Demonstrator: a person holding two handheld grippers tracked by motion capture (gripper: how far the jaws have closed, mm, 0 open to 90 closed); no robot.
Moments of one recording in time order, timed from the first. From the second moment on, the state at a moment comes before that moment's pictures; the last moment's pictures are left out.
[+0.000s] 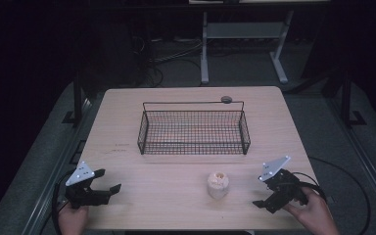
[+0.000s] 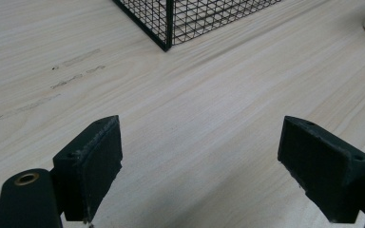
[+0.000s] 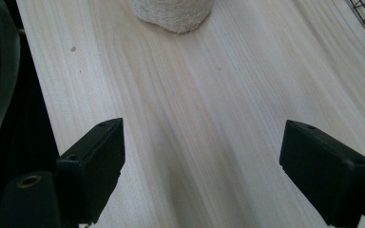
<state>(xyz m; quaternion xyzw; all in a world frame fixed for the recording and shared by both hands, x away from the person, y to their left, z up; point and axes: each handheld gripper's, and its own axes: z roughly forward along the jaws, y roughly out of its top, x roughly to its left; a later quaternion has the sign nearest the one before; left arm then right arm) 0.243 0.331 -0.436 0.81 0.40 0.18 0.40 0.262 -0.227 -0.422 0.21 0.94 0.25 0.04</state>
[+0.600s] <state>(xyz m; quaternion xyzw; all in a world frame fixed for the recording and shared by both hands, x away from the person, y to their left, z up) 0.243 0.331 -0.436 0.81 0.40 0.18 0.40 0.269 -0.209 -0.411 0.18 0.95 0.24 0.03</state>
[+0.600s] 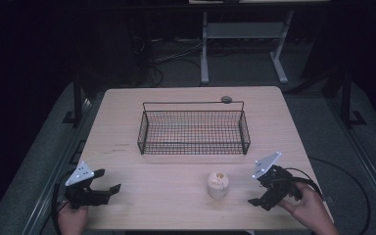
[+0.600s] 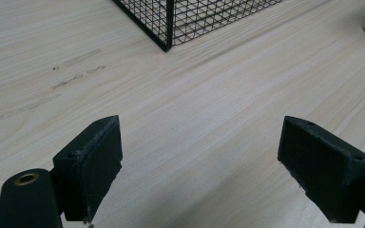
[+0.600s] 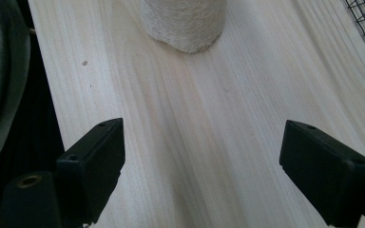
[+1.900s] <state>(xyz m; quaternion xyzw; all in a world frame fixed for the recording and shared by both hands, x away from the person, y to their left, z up) 0.243 0.335 -0.435 0.80 0.40 0.18 0.41 0.280 -0.173 -0.392 0.14 0.96 0.22 0.02</state>
